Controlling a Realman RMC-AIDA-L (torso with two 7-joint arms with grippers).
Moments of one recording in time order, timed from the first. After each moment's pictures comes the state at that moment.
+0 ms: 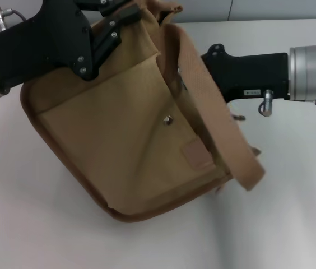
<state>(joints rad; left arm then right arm) -0.50 -2.07 0.94 0.69 1.31 1.77 -0.72 0.53 2.08 -1.22 -0.98 -1.67 -1.40 1.40</state>
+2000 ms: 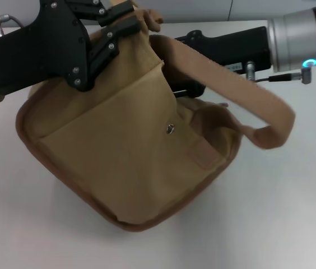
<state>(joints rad) -0.50 -2.06 0.94 0.69 1.32 1.82 -0.73 0.71 2.08 -1.15 -0.95 -1.79 -1.49 1.69</state>
